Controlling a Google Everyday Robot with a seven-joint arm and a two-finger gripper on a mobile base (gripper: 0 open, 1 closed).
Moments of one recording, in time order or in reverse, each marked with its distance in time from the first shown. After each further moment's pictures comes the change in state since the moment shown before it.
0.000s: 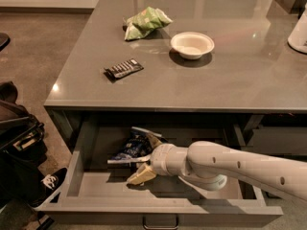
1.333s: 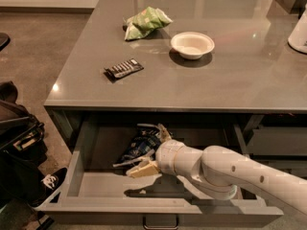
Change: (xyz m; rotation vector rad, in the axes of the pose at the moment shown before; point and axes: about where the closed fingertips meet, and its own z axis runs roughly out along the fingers) arm -0.040 -0.014 -0.044 0.091 -0.157 0.119
